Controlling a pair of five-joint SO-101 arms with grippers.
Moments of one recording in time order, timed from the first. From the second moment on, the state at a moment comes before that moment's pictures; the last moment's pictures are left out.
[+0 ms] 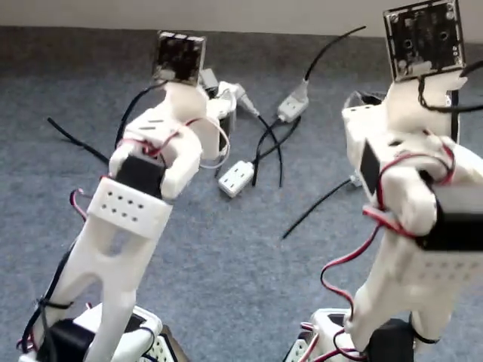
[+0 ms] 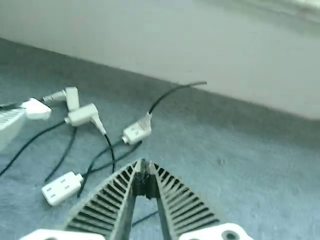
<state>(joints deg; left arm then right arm) 16.4 -27.9 18.7 43.2 9.9 -1.6 -21.4 -37.1 98.9 15.6</state>
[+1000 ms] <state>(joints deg) 18.2 27.7 -47.3 99.5 -7.3 1.3 -21.3 21.8 88.0 15.6</state>
